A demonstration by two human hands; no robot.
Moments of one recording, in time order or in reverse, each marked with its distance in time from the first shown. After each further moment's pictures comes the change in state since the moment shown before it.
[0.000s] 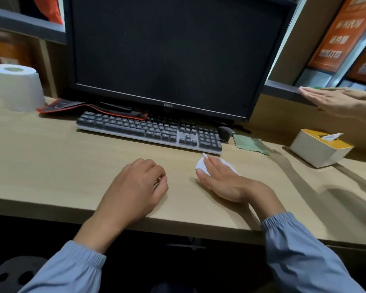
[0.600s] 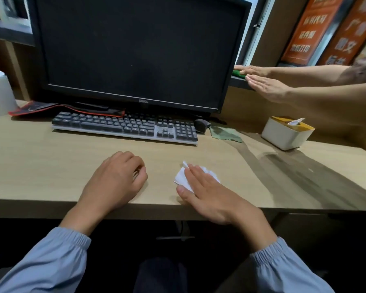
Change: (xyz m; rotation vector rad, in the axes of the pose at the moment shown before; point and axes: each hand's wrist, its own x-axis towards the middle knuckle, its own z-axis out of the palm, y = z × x) left_hand 0.002 0.010 -0.005 0.040 -0.082 -0.049; right_hand -0.077 -0.013 0.046 0.049 0.092 -0.024
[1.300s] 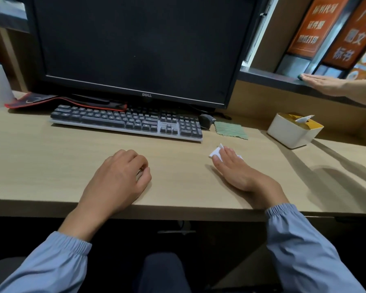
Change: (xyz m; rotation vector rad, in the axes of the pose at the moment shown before) left_hand -0.002 -0.005 0.006 0.033 0.001 0.003; right_hand 0.049 0.085 -0.034 0.045 0.066 0.201
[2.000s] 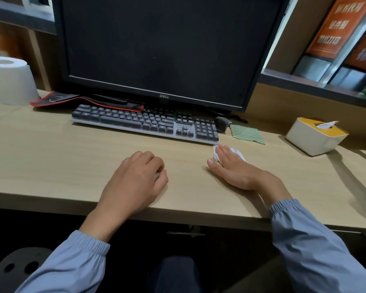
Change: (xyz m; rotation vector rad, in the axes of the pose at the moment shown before) left_hand 0.000 0.002 0.000 -0.029 0.007 -0.022; right_hand 0.024 -0.036 -0.002 -0.076 -0.065 -0.124
